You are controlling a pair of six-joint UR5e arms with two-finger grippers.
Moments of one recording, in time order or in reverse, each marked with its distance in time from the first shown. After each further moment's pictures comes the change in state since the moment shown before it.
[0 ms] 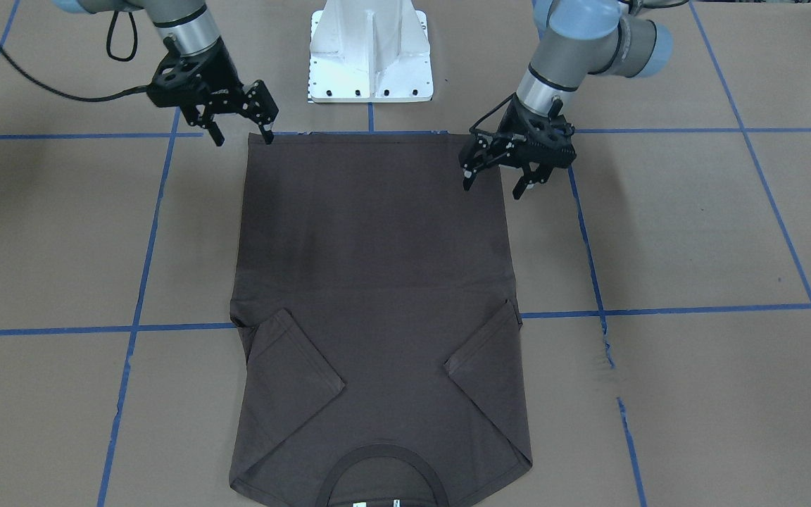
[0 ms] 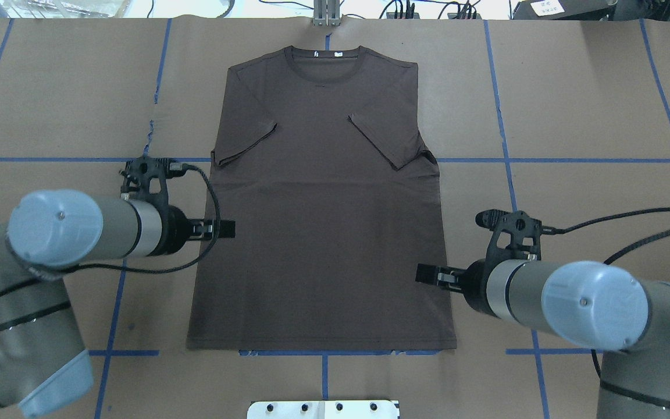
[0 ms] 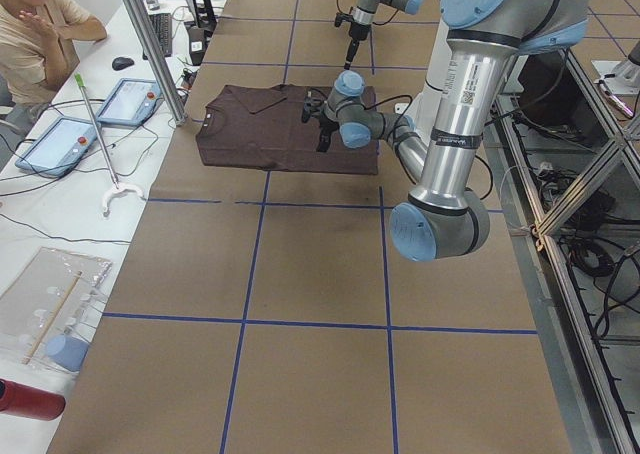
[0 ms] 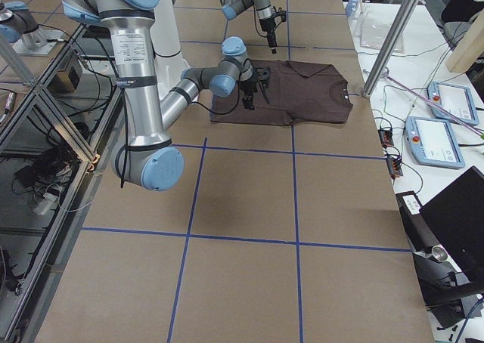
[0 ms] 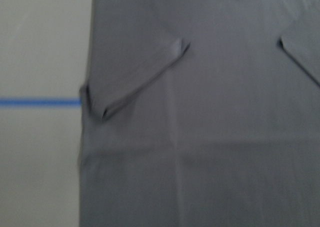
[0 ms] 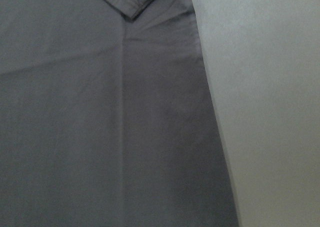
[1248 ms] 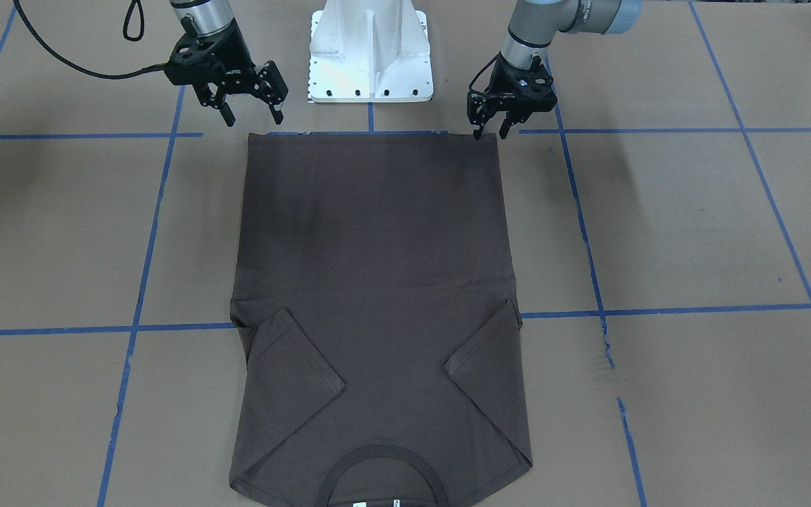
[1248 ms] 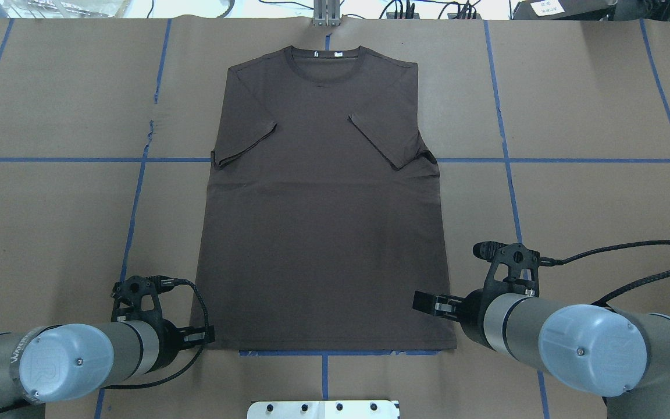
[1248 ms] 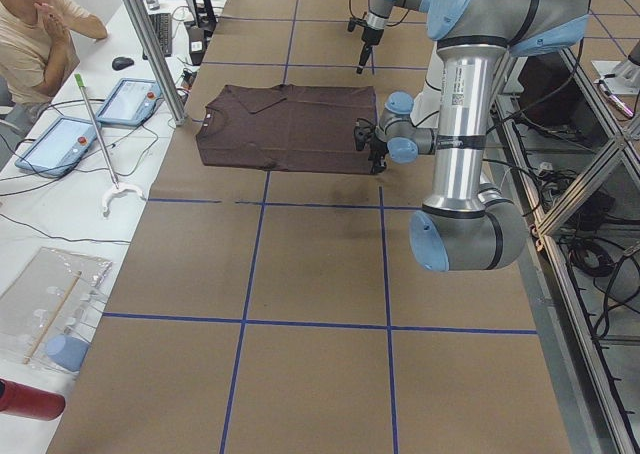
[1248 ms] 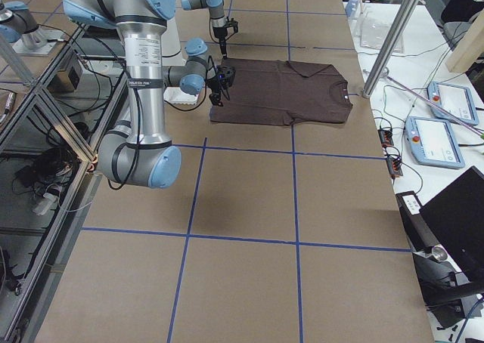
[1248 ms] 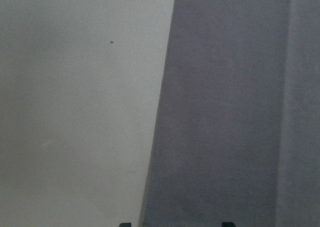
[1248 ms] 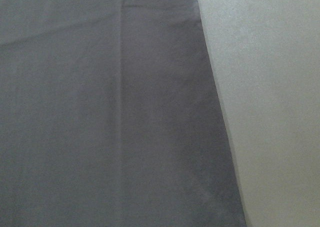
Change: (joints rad) left arm 0.295 0.140 -0.068 0.075 0.155 -0.297; right arm -0.075 -0.028 0.027 -0.001 -0.065 0.041
